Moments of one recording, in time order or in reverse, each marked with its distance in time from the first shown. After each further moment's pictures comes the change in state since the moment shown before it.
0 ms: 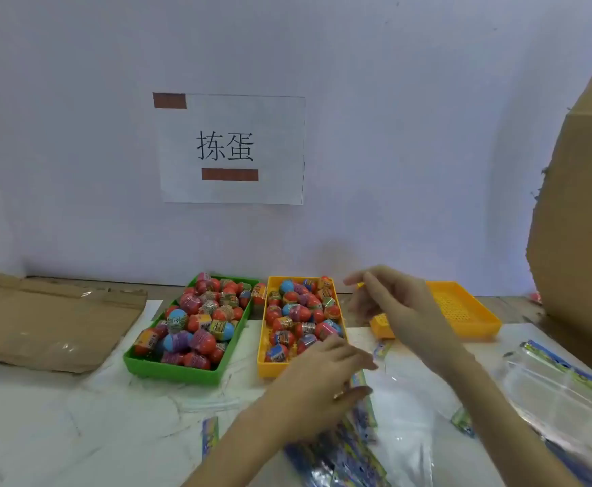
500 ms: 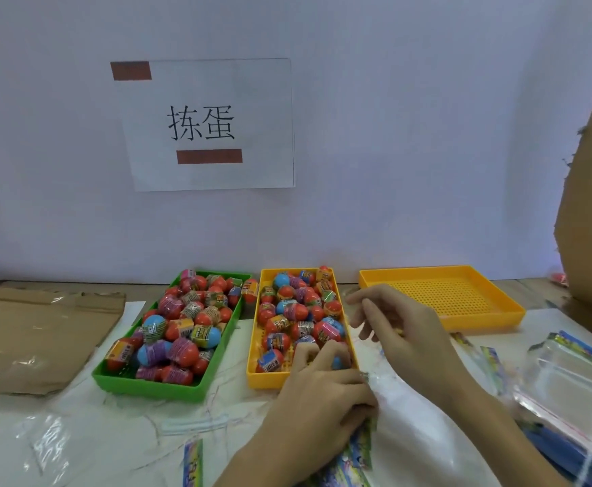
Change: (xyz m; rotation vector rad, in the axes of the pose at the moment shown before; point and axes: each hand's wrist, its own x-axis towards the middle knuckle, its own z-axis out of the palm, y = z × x) left_hand 0.000 -0.008 0.033 0.194 0.169 0.085; right_hand -0.013 0.052 0.009 -0.275 0.073 -0.023
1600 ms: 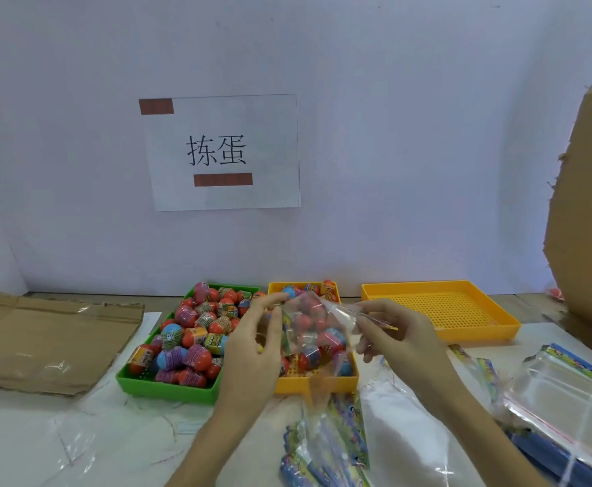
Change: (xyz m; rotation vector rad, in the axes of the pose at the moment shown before) left_hand -0.003 -0.032 -0.059 -0.596 0.530 -0.606; right_hand -0.003 -0.011 0.000 0.372 0.046 0.247
